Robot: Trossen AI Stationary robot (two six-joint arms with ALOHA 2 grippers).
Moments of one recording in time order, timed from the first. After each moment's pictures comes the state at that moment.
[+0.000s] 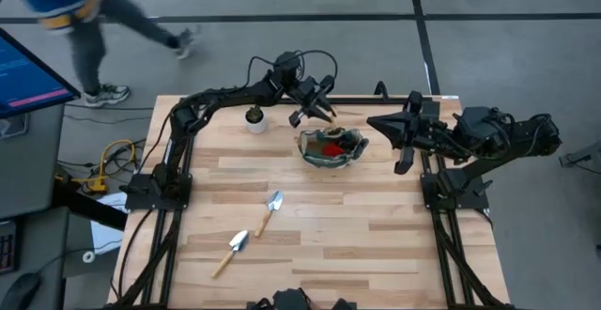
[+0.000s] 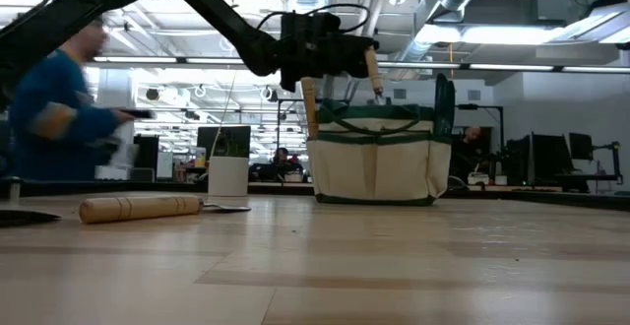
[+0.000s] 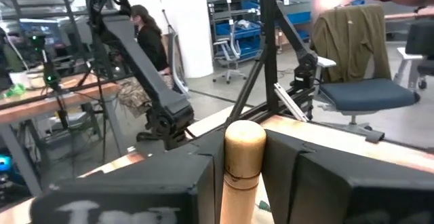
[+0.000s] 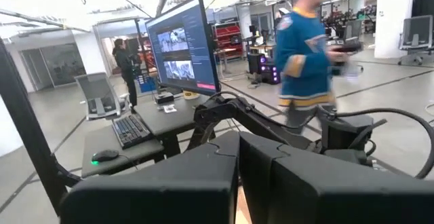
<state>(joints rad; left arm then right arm) 0.59 2.17 1.64 0.55 1.29 0.17 0.31 0.98 1.26 -0.19 0.59 0.13</state>
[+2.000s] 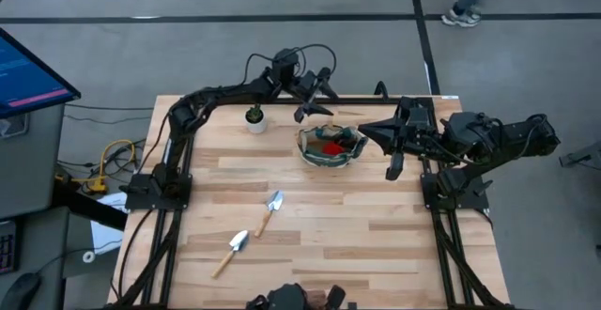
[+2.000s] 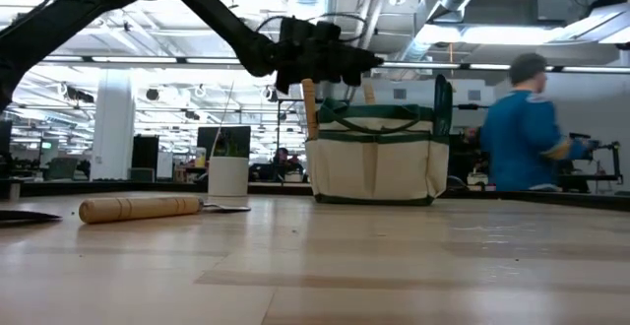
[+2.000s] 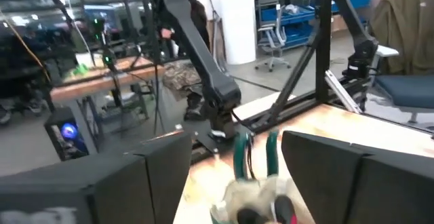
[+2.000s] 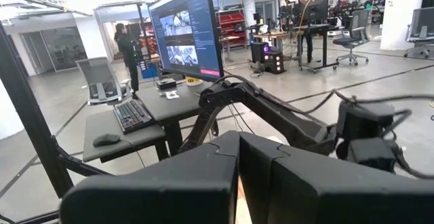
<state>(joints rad) 0.61 2.16 1.63 0.49 1.13 0.22 0.31 1.03 1.26 -0.20 0.57 0.13</state>
